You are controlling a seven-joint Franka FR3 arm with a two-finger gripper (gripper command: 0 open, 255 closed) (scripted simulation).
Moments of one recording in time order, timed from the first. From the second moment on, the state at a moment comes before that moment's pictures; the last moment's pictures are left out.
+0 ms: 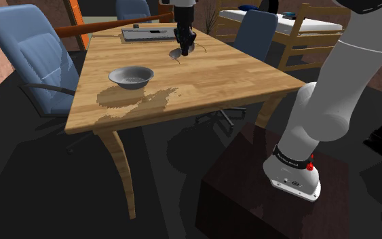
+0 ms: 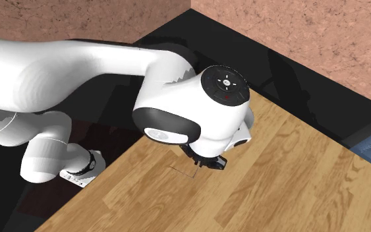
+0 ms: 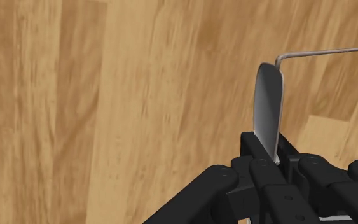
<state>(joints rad) 0.27 -0.07 -0.21 -1.80 -0.04 1.70 -1.19</state>
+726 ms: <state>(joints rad) 0.32 0.09 -0.17 -1.54 0.00 1.60 -1.11</state>
